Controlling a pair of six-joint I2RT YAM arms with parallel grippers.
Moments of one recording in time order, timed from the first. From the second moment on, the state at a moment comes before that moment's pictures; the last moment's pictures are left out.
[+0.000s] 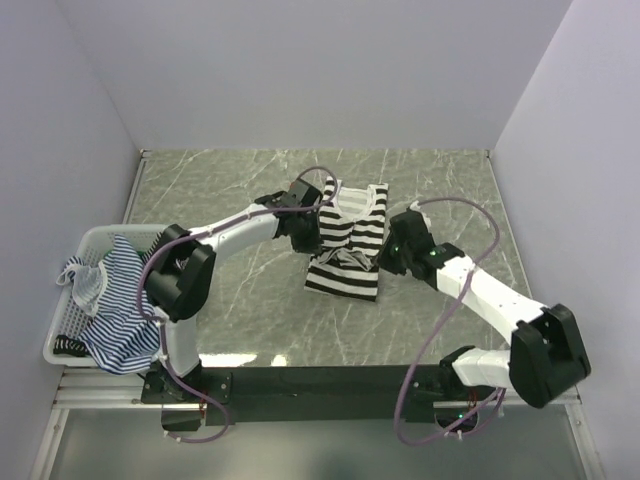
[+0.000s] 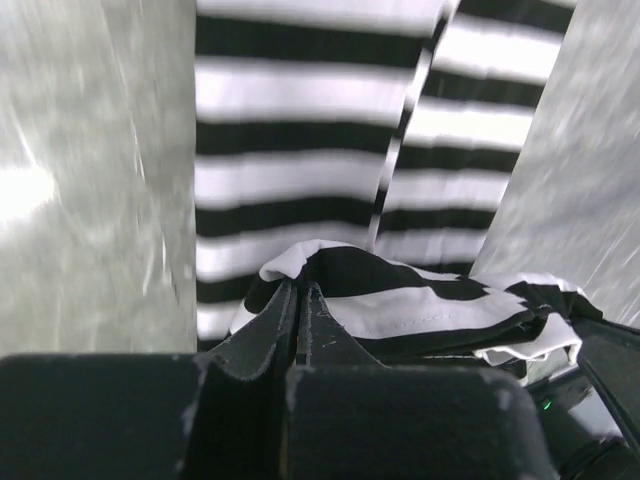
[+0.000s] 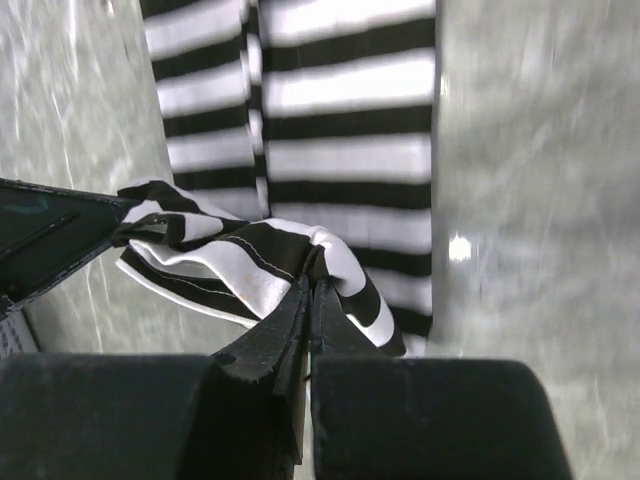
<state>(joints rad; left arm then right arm) -0.66 1.87 1.39 -0.54 0.12 -0.75 0.48 1.23 0.76 -0.38 0.07 0.87</state>
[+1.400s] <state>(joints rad) -0.65 1.75 1.21 -0.26 0.10 -0.95 0.46 1.67 1.19 -0.30 0.04 0.58</state>
